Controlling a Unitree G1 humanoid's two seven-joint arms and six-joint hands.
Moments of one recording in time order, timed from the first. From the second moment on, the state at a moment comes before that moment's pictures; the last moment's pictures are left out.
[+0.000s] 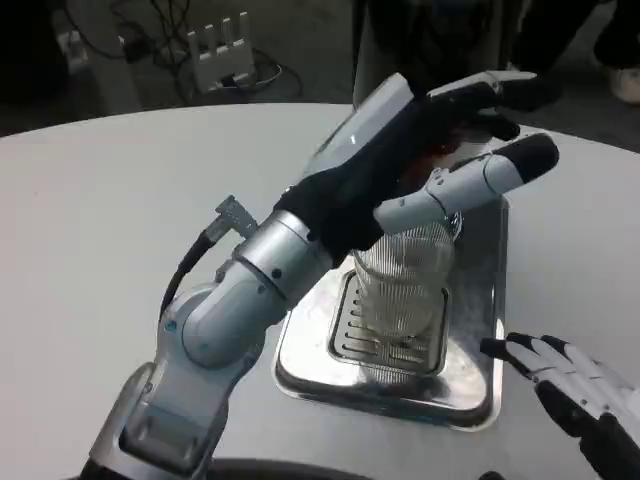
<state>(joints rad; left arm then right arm) -0.74 0.23 -0.22 0.02 0.21 -0.12 -0.30 0.57 -0.28 -0.14 -0.91 -0.58 -0.12 0.32</state>
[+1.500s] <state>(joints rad) -0.73 0.27 -0.22 0.08 0.32 -0.28 -0.26 0.37 0.01 0.02 -0.56 -0.32 -0.07 0.01</state>
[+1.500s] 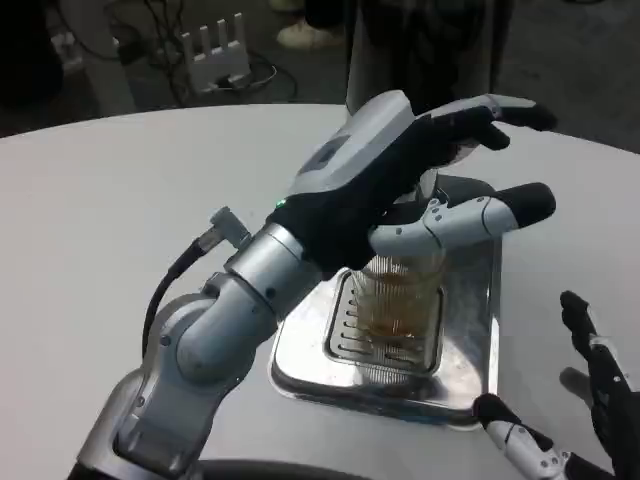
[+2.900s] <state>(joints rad) -0.72 0.30 -0.22 0.07 0.32 -0.28 -0.27 -0.02 0.06 0.19 -0.10 -0.39 -0.17 -0.39</state>
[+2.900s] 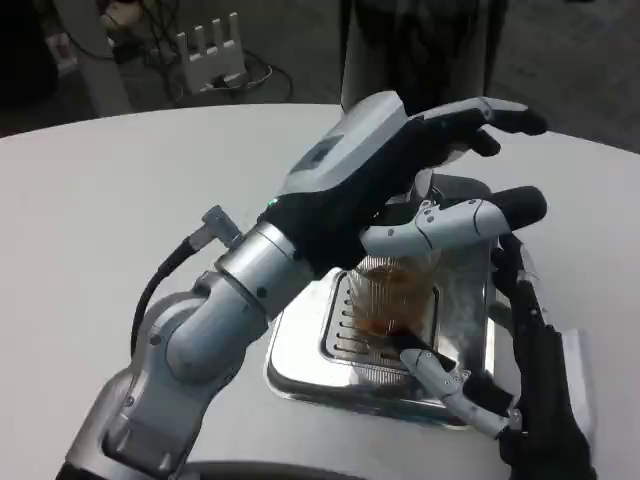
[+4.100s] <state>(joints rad) -0.74 0.32 -0.21 0.08 0.31 -0.29 -0.28 -0.33 0.09 0.20 0.26 -0.44 -0.13 -0.51</state>
